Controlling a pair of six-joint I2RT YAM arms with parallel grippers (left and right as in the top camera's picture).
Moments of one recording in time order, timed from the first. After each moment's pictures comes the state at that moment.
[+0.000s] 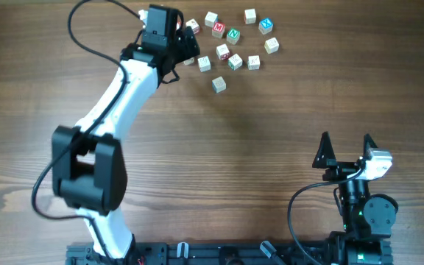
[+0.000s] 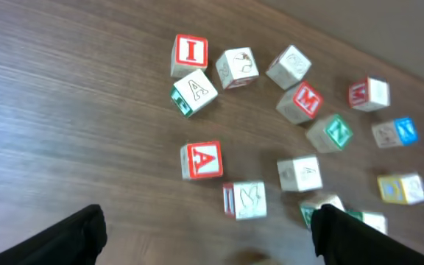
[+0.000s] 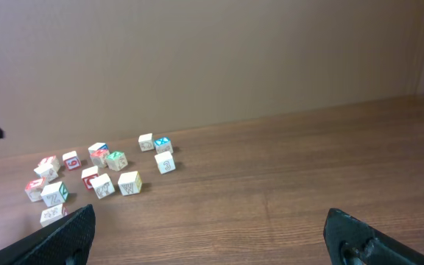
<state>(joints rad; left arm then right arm) -0.28 1.98 1.55 -0.42 -0.09 -0.59 -0.07 0.02 0.01 0.00 -0.07 0.16</state>
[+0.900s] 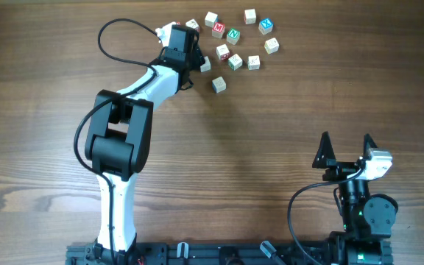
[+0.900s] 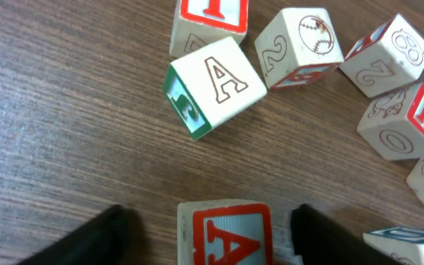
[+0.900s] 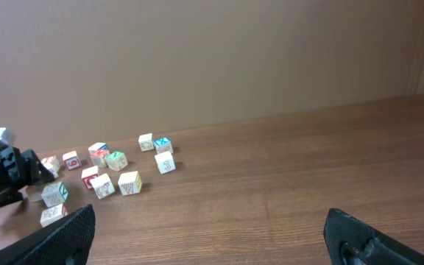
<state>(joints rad) -0.30 2.28 1.55 -0.11 -0.17 -0.64 -0.07 0.02 0.01 0.00 -0.07 0.16</state>
